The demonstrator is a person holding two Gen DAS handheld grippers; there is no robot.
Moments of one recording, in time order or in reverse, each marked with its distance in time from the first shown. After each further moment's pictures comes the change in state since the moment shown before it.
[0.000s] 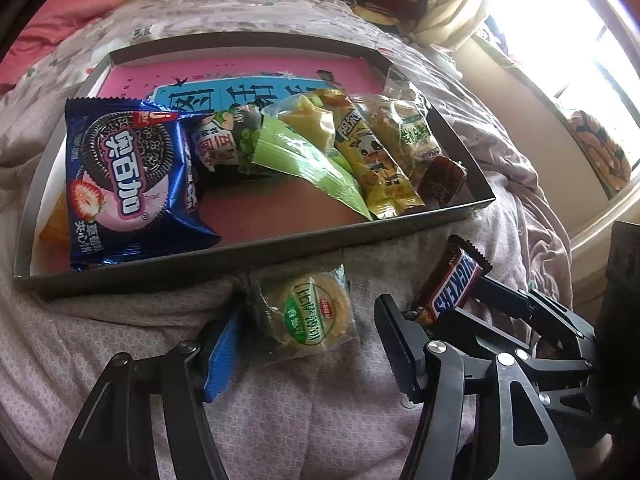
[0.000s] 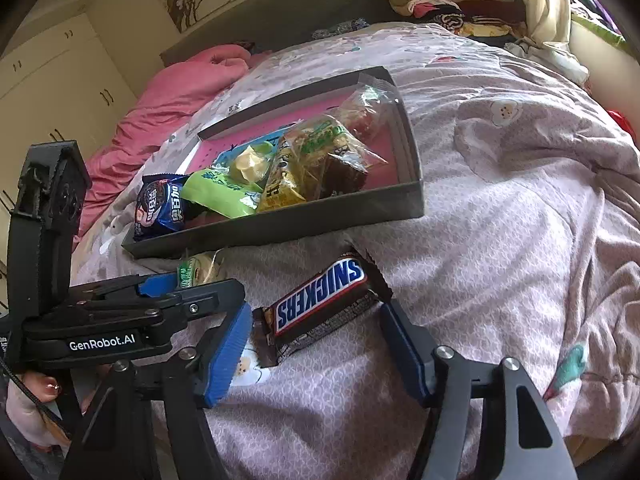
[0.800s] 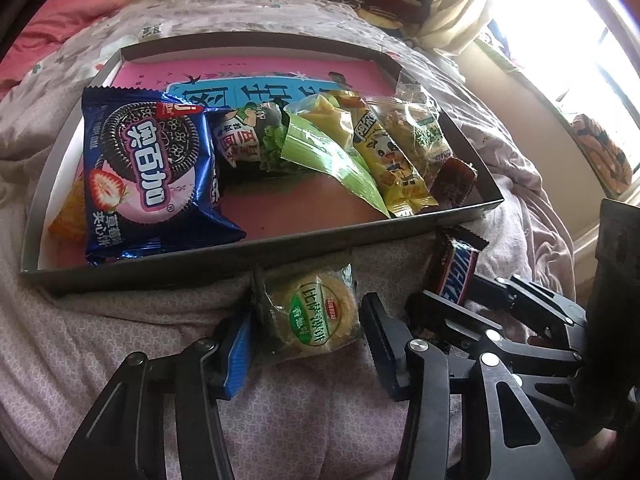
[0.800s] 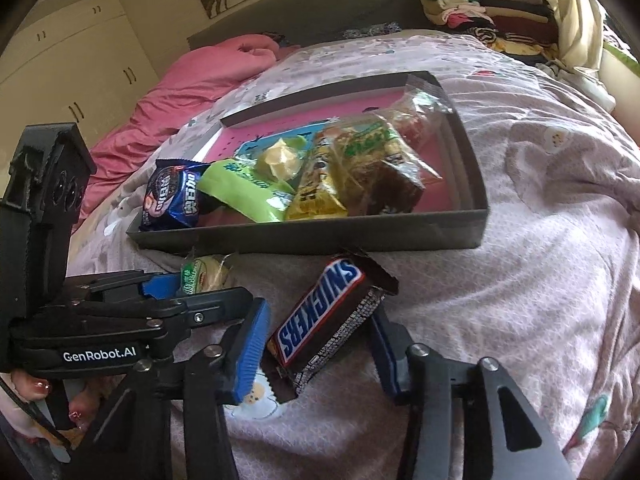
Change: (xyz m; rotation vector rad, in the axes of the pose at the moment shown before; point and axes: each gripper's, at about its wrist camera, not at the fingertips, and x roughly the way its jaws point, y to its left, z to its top) left arm -0.003 0.010 -0.005 -0.008 -0.016 0.006; right arm 0.024 0.018 0.009 -0.105 0.008 0.046
